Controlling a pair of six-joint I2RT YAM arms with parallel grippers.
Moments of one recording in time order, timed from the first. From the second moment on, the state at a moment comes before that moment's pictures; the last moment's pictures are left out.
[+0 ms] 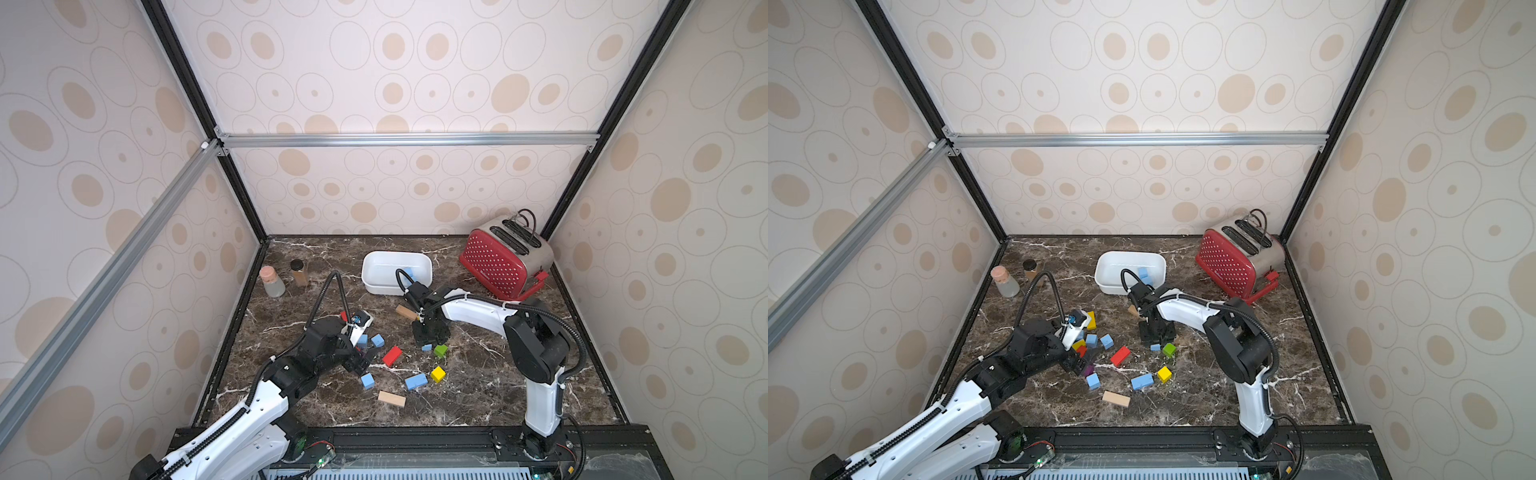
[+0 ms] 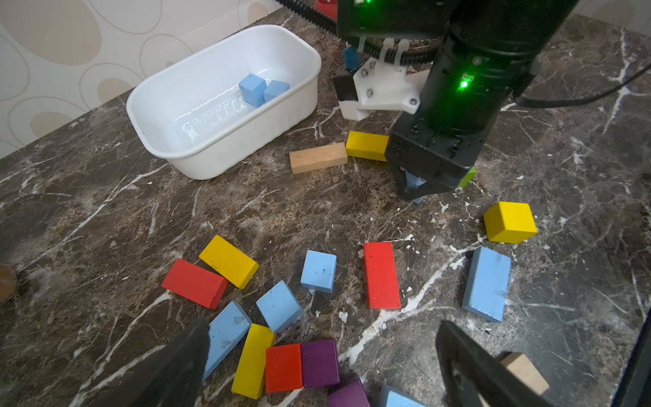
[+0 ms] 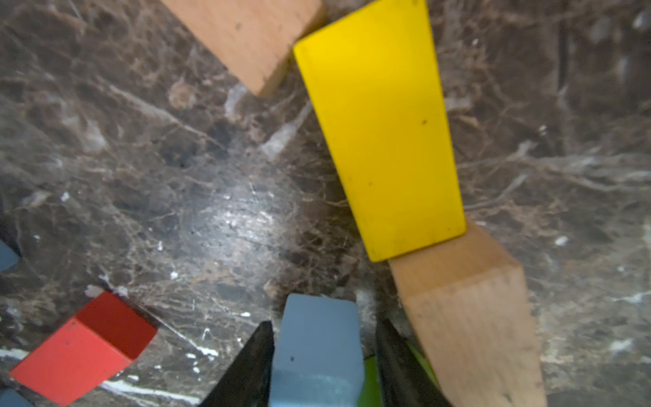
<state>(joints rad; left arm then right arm) -0.62 0.80 0.51 -0.31 0.08 0.14 0.73 1.96 1.37 -0.89 -0.01 0.55</state>
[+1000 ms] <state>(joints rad) -0.62 0.81 0.51 -0.31 0.06 0.14 0.74 1.94 1.34 -0.86 -0.02 0.59</state>
